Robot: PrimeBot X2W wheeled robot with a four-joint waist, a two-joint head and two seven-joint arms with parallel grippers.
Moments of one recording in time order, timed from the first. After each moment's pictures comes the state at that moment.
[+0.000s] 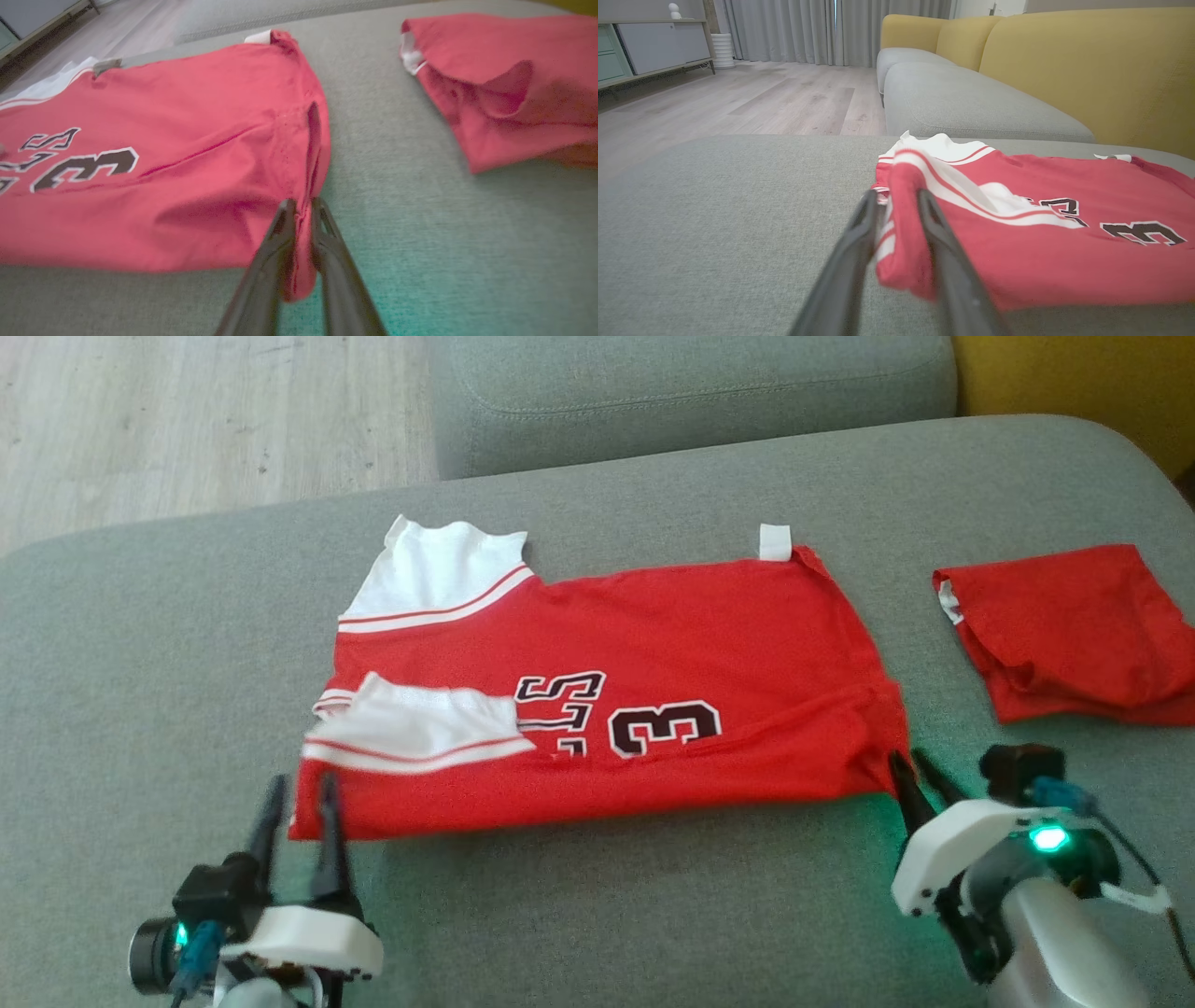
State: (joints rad) left arm -0.11 0.05 -0.01 0.47 -0.15 -0.08 -0.25; right arm -0.26 -0.11 0.11 0.70 0.22 0.13 0.02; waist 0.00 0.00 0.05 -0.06
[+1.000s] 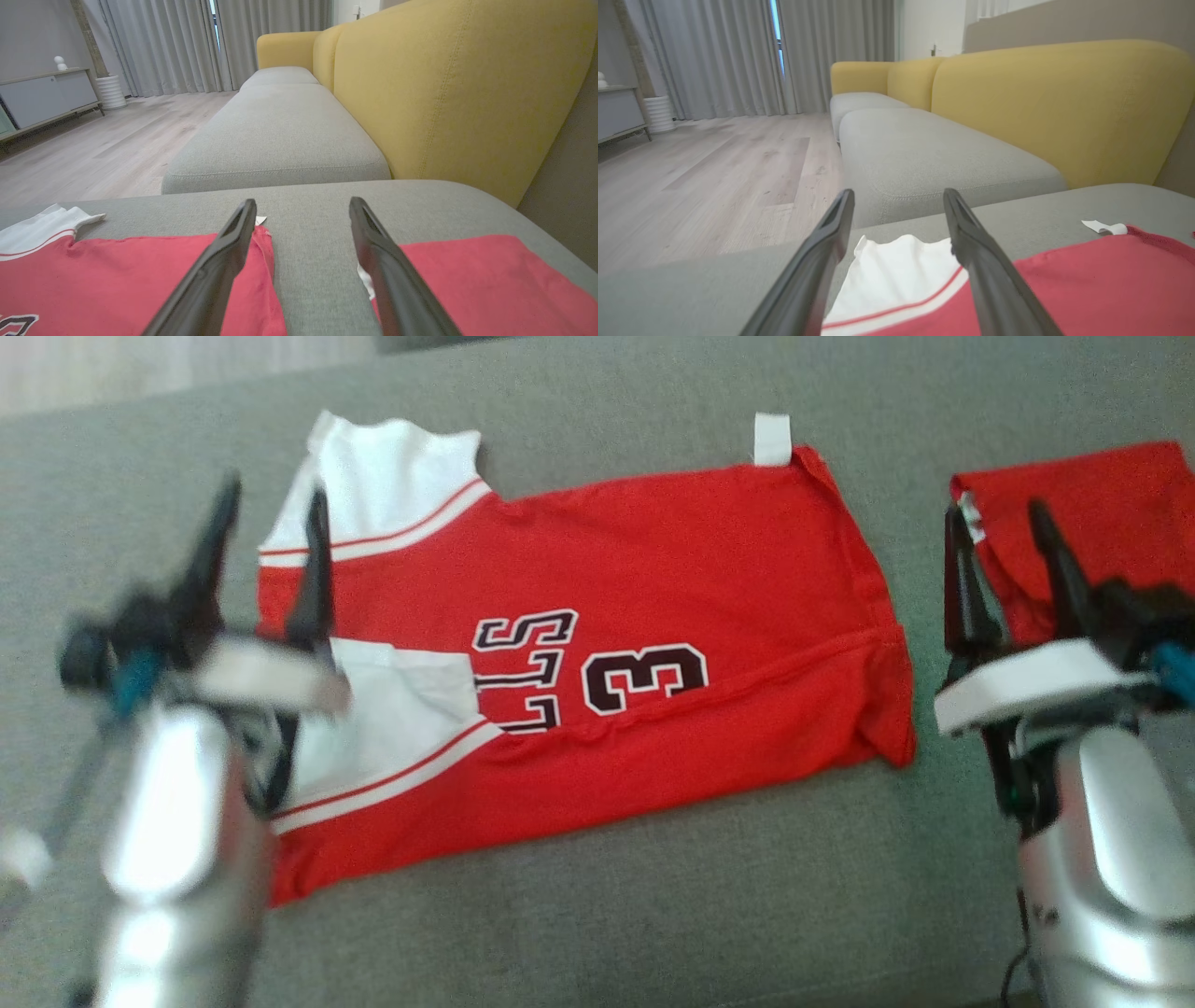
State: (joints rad) left arm -0.48 0.13 -0.09 0.40 -0.16 -0.12 -0.18; right arm -0.37 -0.07 -0.03 0.30 0.10 0.13 -0.10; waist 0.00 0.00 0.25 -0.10
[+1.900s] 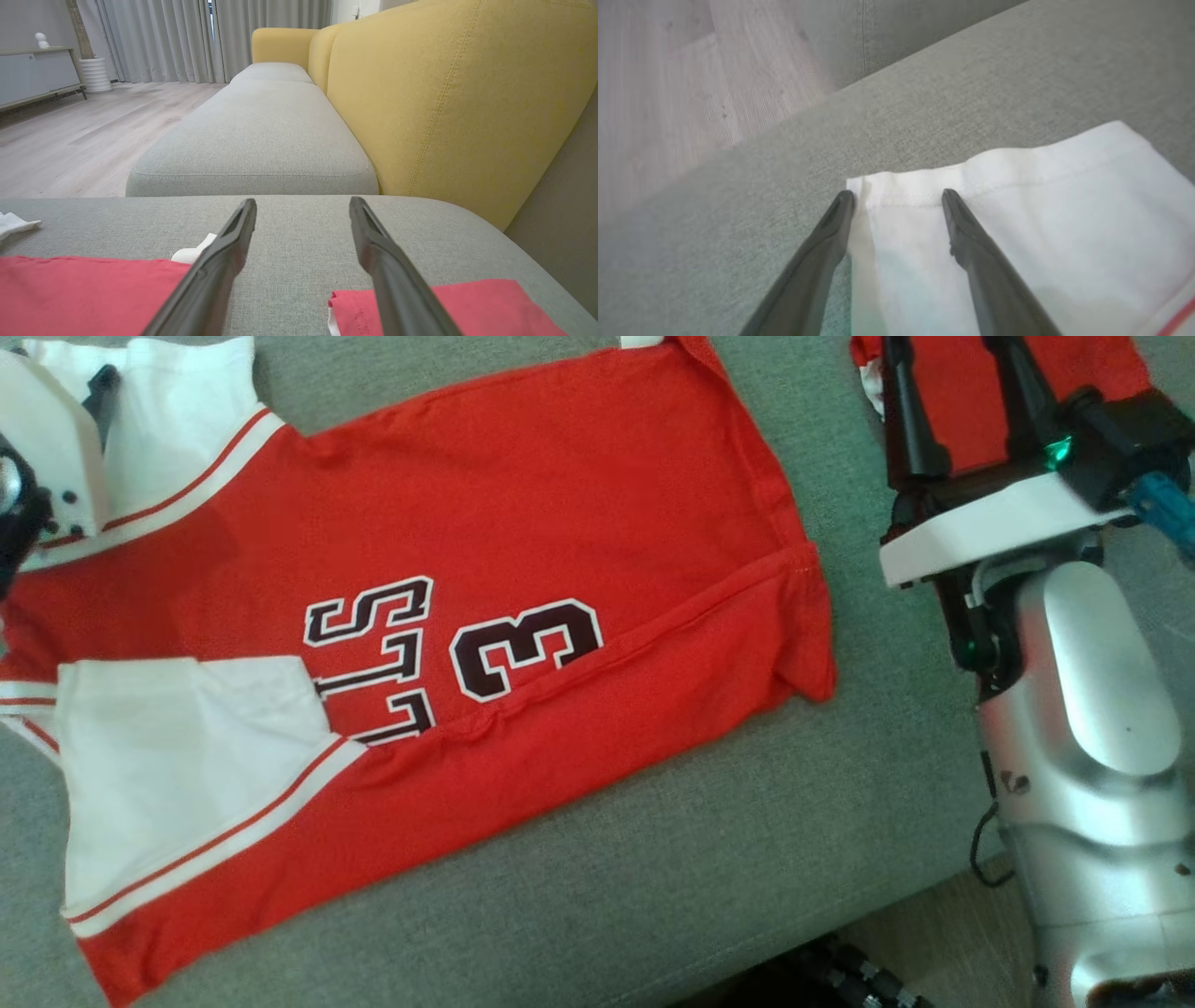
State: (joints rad) left arm -1.11 0.53 -0.59 0.86 -0.56 -0.13 0.48; right arm -0.67 -0.08 0.13 0.37 0.16 0.13 -0.13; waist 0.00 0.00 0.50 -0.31
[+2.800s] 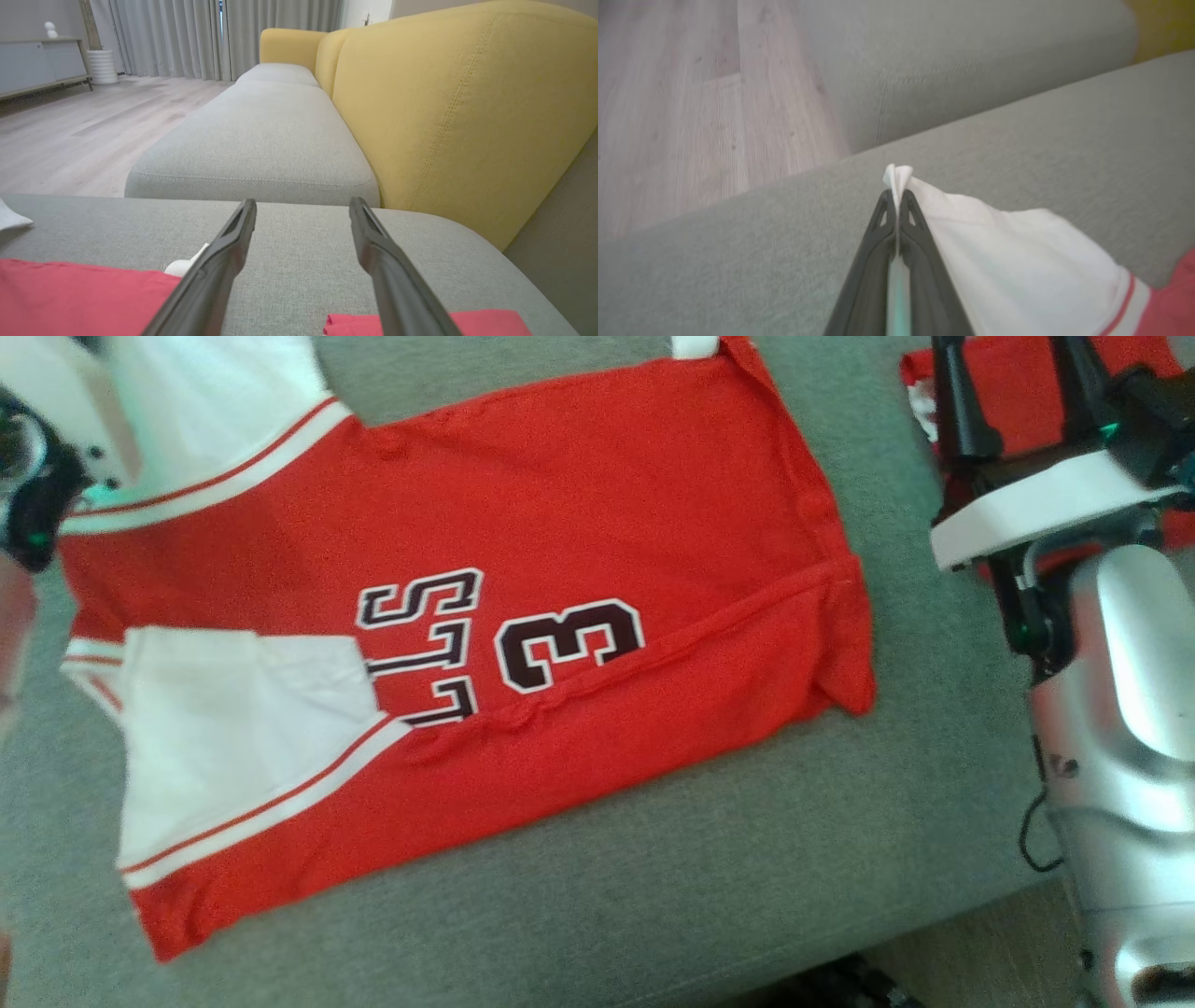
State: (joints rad) left arm -1.17 0.49 -0.62 0.91 -0.69 -0.13 0.33; right arm -0.69 -0.14 0.12 0.37 0.15 0.13 -0.11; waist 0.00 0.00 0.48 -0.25
